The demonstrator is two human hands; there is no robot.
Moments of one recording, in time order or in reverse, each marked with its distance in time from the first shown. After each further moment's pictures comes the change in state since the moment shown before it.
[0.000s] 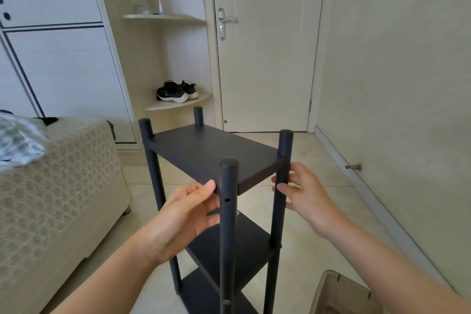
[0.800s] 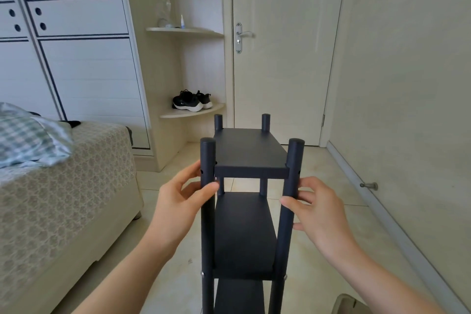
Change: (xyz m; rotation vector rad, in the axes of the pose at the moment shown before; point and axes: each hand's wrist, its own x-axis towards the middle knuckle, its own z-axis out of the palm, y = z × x) left_hand 0.001 0.013 -0.026 0.374 0.422 0.380; right_hand -0.018 -0.017 0.022 -0.031 0.176 -0.115
